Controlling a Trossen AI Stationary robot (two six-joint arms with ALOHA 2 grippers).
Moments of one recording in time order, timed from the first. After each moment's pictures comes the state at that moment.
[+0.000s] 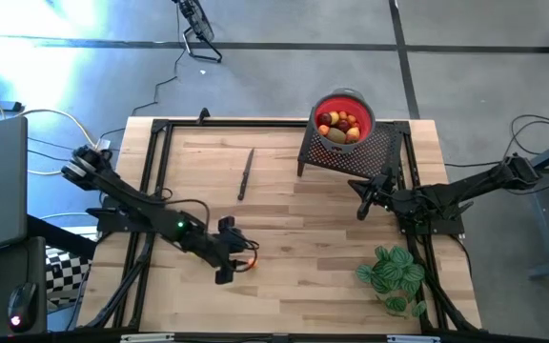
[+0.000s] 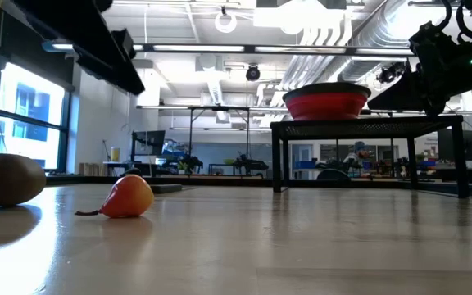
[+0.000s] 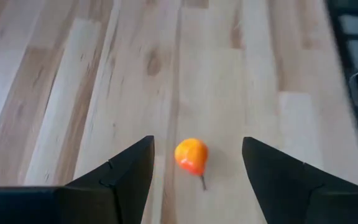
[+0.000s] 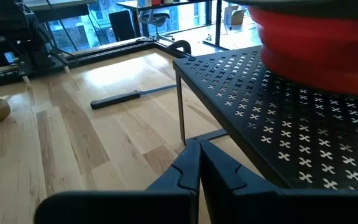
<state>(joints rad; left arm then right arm) -0.51 1.43 0.91 -0.27 -0.30 -0.50 0.25 0.57 0.14 0.06 0.78 0.37</state>
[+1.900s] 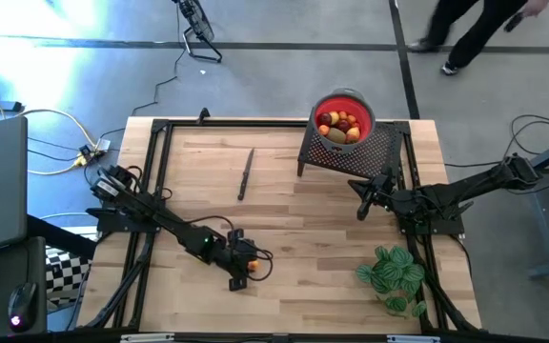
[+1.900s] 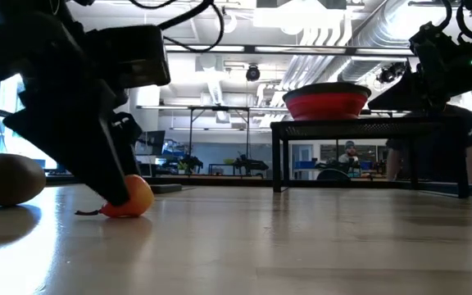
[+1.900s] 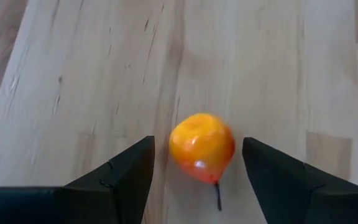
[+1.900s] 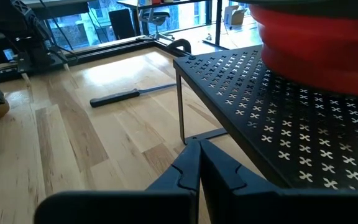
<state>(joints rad) -0.50 1.75 0.91 -0.09 -0.24 -0.59 0.25 0.57 0.14 0.06 0.79 0.36</state>
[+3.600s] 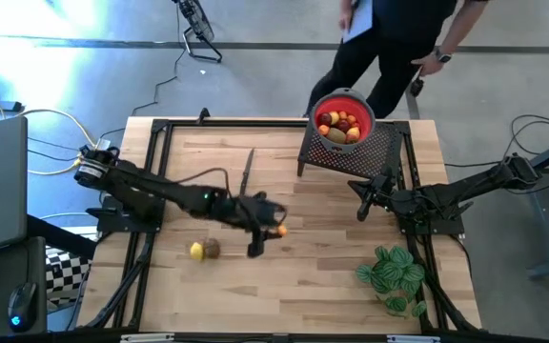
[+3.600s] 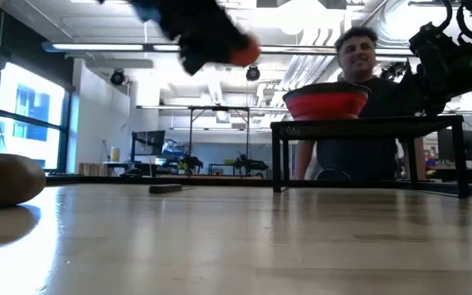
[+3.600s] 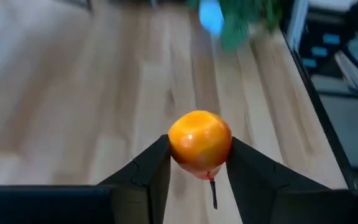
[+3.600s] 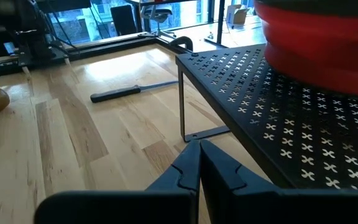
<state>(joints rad) -0.20 1.54 1.06 -0.05 -0.06 -0.25 0.25 0.57 0.14 0.06 0.78 0.34</state>
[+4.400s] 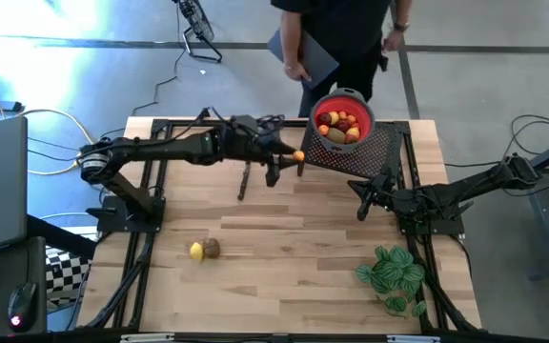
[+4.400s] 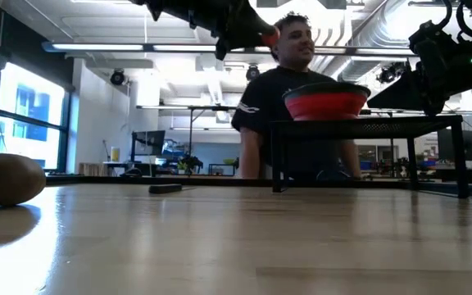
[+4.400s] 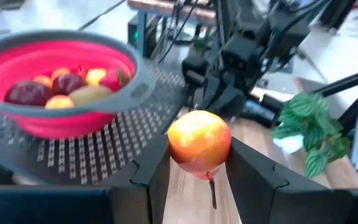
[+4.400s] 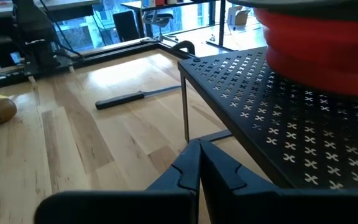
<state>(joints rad) 0.23 1.54 1.28 0.02 0.16 -0.11 0.25 0.57 0.14 0.09 0.77 0.34</state>
